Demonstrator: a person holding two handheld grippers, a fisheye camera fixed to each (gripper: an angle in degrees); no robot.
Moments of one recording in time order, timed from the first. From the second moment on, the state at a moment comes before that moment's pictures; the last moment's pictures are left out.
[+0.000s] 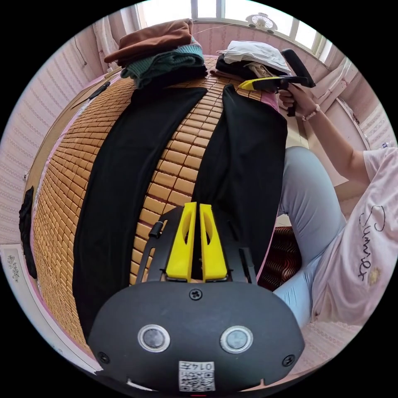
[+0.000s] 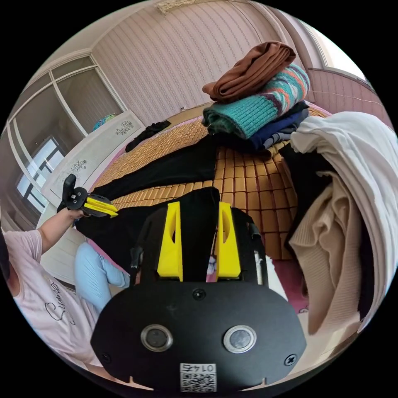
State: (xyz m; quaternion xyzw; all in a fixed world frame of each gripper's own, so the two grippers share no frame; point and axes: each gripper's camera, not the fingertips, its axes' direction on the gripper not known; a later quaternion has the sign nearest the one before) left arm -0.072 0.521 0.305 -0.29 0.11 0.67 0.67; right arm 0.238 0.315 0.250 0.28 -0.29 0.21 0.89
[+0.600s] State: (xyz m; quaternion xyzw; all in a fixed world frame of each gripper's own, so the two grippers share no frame) left arm -0.112 0.442 0.267 -0.27 0.18 0.59 0.74; right arm 0.242 0.301 0.227 0.31 -0.26 0.22 0.89
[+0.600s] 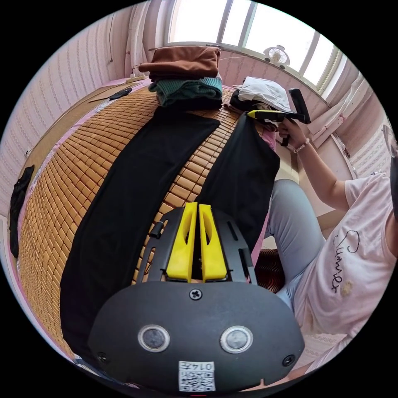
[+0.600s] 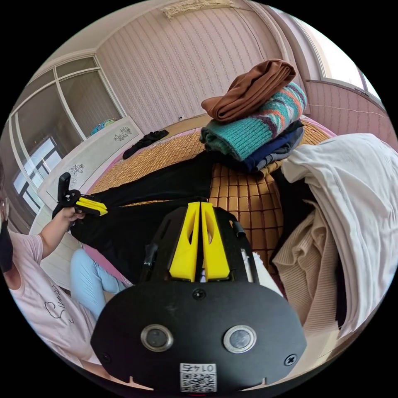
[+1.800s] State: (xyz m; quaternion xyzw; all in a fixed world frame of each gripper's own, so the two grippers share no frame) left arm -0.283 0.487 0.140 -0.25 0.10 0.51 0.82; right arm 0.190 0.353 0.245 0.19 -0.32 0.24 0.90
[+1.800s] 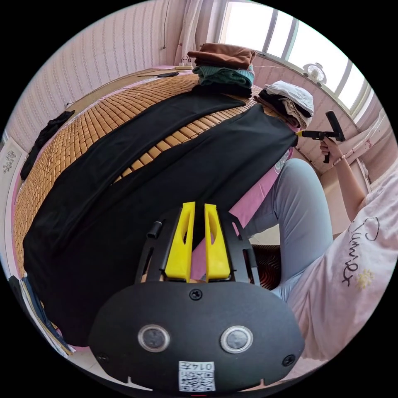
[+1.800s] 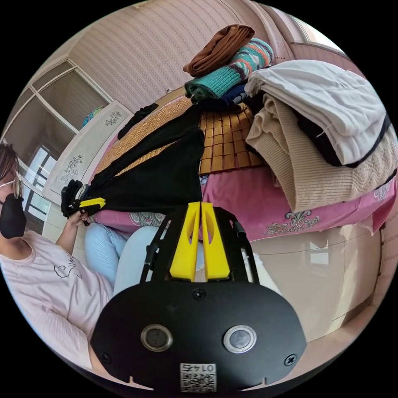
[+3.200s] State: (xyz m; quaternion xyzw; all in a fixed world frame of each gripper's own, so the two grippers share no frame) left arm -0.572 0.448 -0.063 -0.08 0.04 0.28 0.96; right arm -0.128 0.173 0.122 0.17 -0.25 -0.09 0.95
